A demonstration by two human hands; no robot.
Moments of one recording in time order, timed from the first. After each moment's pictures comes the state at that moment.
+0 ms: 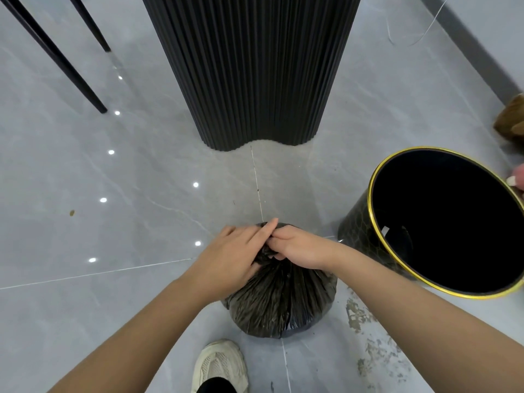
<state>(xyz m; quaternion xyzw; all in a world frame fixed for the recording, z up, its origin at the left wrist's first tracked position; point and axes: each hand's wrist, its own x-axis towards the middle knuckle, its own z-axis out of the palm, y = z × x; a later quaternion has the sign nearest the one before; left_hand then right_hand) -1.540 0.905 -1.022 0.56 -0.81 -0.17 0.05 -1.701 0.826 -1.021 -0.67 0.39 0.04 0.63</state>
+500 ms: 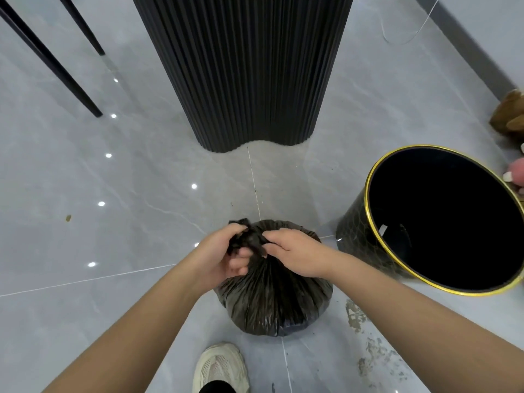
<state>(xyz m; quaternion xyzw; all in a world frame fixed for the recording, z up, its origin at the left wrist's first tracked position) -1.543 0.885 -0.999 0.55 -0.12 -0.75 0.34 -1.709 0.828 -1.036 -0.82 0.34 0.02 0.46</state>
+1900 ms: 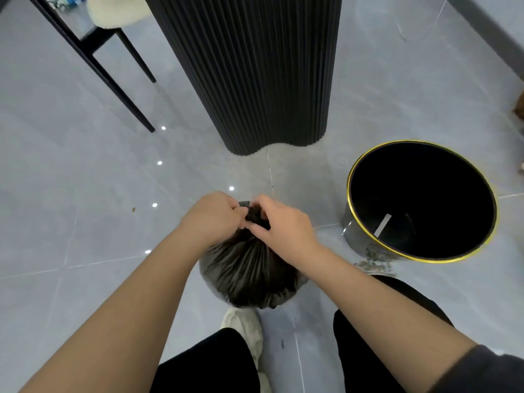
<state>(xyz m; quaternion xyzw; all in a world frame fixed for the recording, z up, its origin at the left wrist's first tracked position) -1.577 0.904 -0.855 0.81 -0.48 -0.33 0.02 -1.712 0.880 -0.944 -0.84 0.41 -0.19 0.30</state>
